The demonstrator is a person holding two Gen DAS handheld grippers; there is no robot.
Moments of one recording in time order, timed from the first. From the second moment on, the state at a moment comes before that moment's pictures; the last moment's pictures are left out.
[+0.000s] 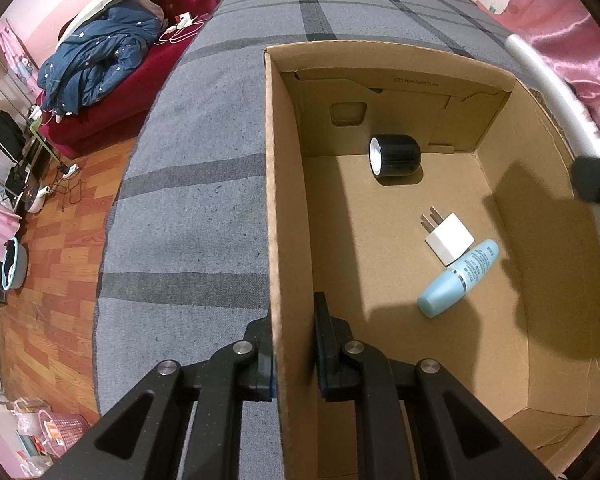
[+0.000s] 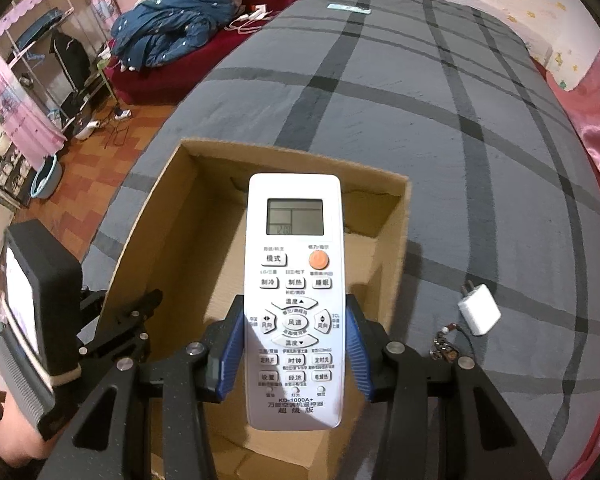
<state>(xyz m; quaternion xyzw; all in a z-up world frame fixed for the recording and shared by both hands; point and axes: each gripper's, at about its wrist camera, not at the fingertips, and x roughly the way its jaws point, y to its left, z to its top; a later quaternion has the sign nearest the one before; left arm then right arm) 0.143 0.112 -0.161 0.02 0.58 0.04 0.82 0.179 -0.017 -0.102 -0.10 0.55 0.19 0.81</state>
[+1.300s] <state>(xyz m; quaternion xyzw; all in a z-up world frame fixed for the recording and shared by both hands) 0.142 0.113 -0.162 0.02 0.57 0.04 0.82 0.204 0.030 -0.192 -0.08 0.61 0.19 0.76</state>
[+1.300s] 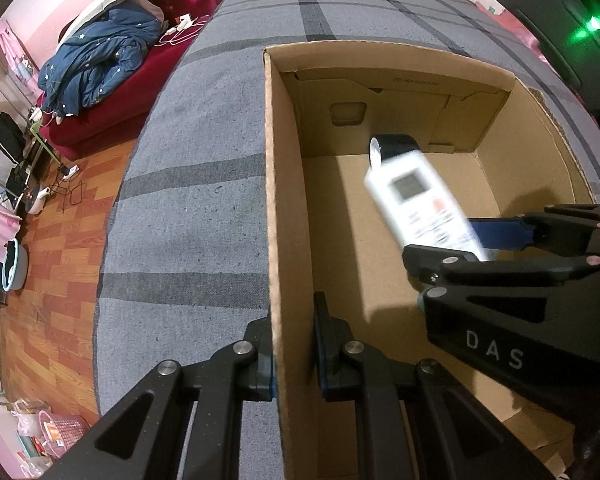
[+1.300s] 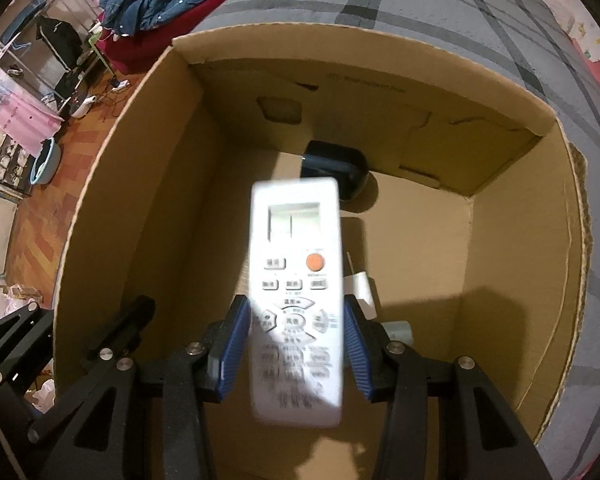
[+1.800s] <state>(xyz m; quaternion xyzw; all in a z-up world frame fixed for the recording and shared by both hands) 0.142 0.112 -0.162 0.02 0.58 0.04 0.82 0.201 0.023 -0.158 -0.09 0.58 0.19 0.79</state>
